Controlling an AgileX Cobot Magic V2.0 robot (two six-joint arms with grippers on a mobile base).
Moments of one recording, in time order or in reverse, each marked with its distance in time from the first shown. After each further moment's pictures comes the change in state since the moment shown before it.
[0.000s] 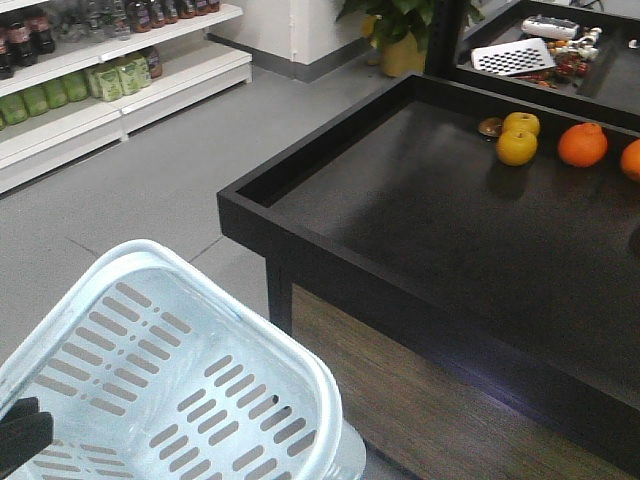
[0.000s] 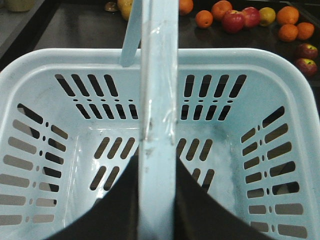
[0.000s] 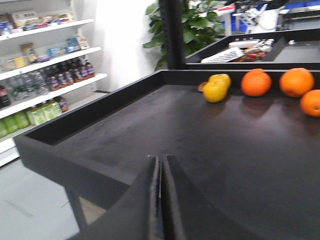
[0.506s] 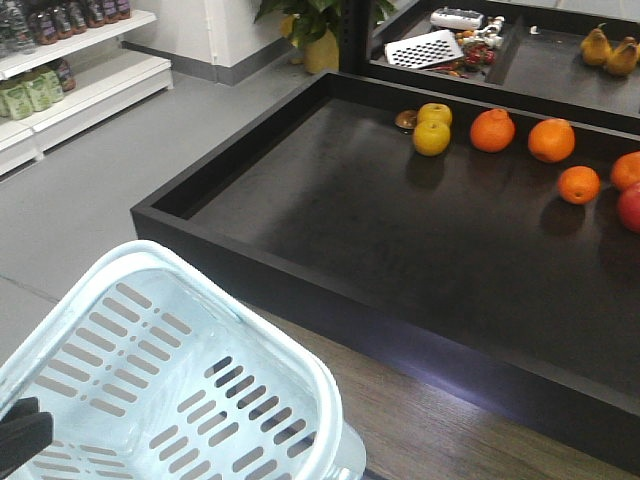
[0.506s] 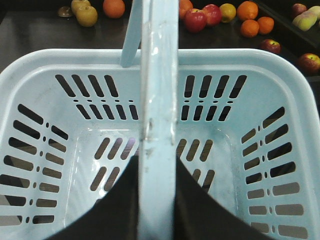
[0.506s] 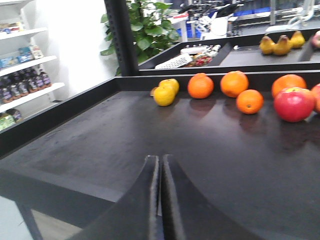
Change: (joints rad) left arm 0.000 0.000 0.000 -0.001 0.000 0.000; right arm 0.000 0.000 0.000 0.000 0.000 0.000
